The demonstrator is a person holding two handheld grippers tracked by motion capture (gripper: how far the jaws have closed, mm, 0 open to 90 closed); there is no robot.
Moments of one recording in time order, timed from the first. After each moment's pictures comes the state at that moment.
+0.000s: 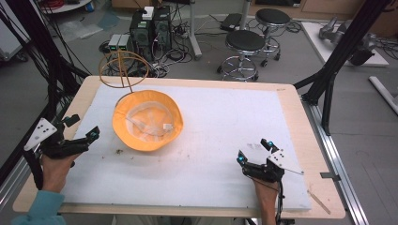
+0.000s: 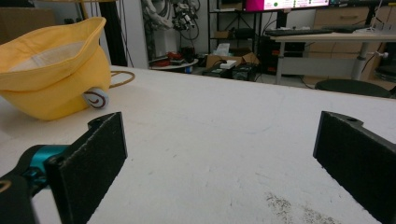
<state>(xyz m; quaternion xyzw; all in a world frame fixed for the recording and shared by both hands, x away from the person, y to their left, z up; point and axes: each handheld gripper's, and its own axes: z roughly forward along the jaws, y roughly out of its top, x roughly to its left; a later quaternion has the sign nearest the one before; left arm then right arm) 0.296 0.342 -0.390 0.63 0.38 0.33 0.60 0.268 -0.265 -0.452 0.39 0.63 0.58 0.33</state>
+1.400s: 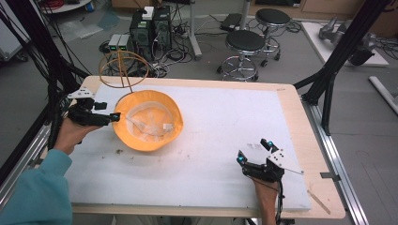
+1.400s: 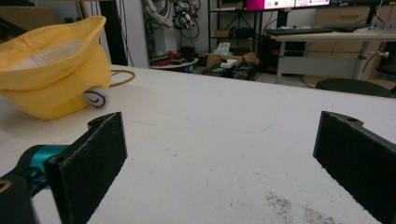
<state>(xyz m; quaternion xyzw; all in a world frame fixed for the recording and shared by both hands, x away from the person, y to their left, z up) 0.396 0.305 -0.361 0.78 0.41 0.18 0.44 0.268 -0.265 -0.452 0.39 0.63 0.58 0.32</state>
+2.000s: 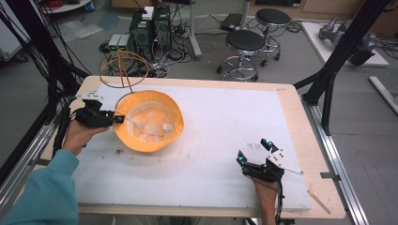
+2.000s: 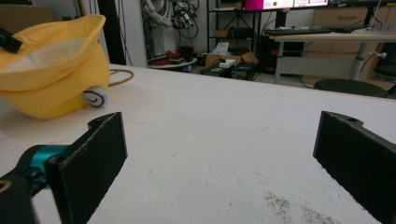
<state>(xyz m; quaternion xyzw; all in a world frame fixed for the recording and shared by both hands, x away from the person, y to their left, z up) 0.397 0.291 -0.369 0.80 0.41 0.13 0.42 0.268 -0.264 -0.452 0.39 0.63 0.58 0.33</state>
